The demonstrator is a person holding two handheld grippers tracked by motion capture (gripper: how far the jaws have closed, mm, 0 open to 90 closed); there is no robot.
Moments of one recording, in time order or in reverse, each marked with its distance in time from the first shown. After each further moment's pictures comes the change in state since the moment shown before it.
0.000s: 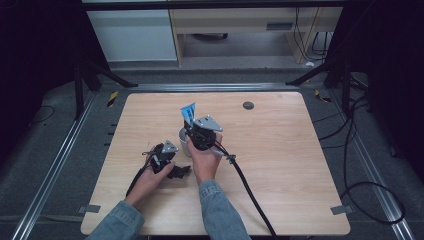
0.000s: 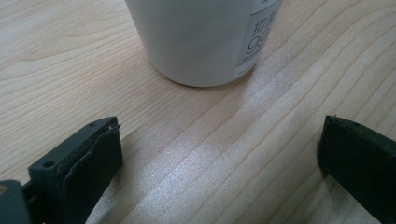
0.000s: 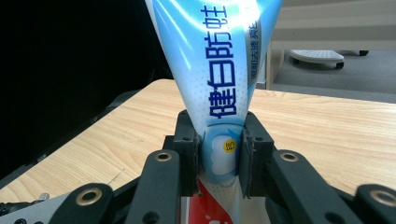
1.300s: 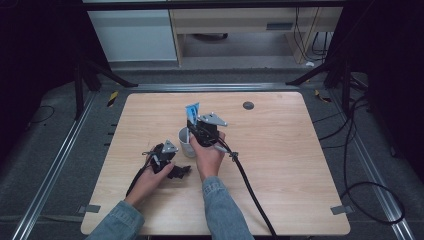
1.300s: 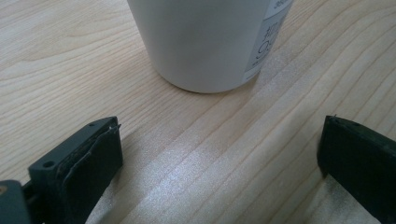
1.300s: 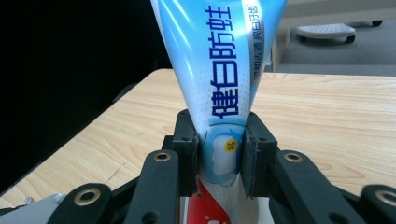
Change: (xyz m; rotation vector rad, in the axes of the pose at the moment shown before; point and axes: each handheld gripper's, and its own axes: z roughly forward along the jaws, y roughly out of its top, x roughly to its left) left arm 0.000 0.000 0.000 -0.001 0.001 -0.002; right arm -0.016 0.003 0.007 0.073 0.020 0.076
